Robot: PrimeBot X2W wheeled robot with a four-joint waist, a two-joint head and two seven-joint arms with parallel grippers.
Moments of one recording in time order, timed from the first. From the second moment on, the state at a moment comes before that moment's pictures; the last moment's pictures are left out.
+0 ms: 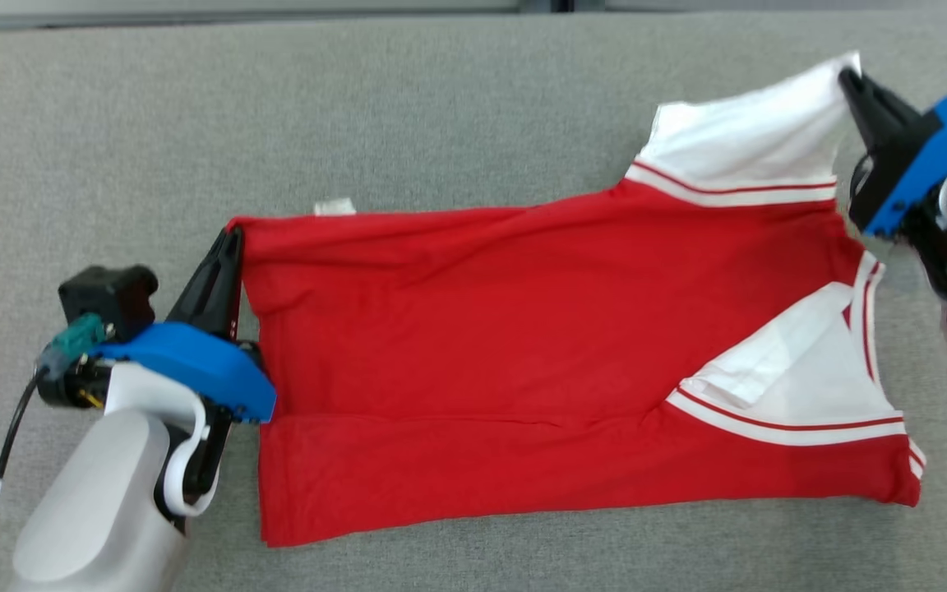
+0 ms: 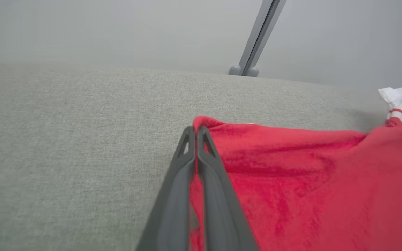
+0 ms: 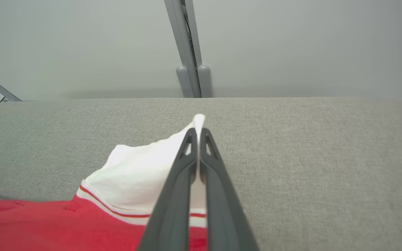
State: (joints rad) left arm -0.50 0.35 -0.44 0.39 -0.66 0.00 -0.07; right arm -0.87 -0.31 0.08 0.59 0.47 0.13 0.33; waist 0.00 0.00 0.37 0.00
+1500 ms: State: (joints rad) left arm -0.22 0.30 -0.39 0.44 -0.67 0.01 -0.26; right arm -0.11 -0.17 -0.23 0.10 0.47 0.13 0.49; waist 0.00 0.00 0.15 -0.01
